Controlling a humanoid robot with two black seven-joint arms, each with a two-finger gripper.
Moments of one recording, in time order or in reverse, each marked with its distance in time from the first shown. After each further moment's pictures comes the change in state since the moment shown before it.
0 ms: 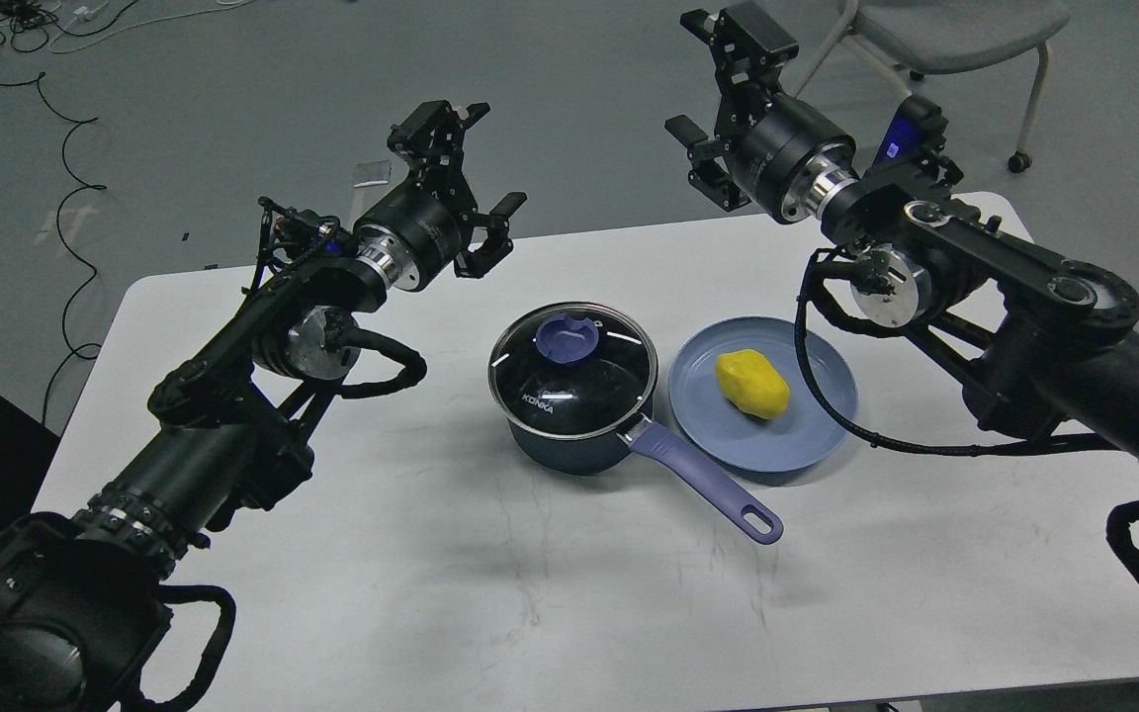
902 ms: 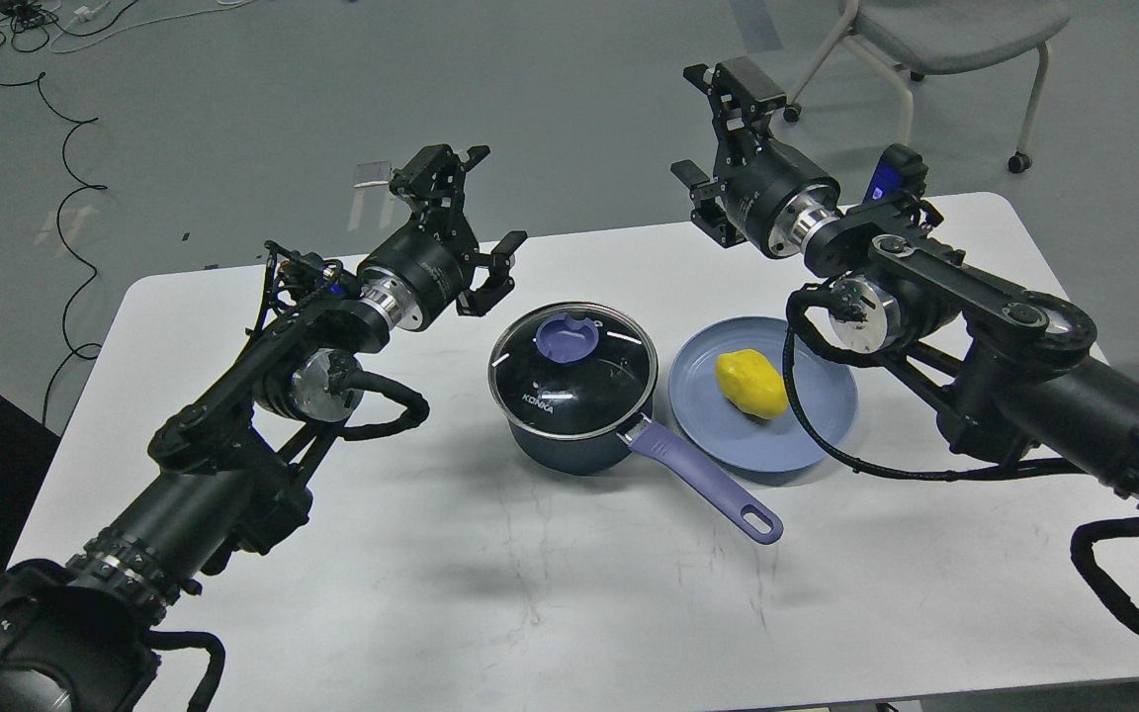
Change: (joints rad) left arm 0.095 0.023 0.010 -0.089 0.003 0.017 -0.002; right arm -0.044 0.062 0.022 -0.100 -0.005 -0.016 0.009
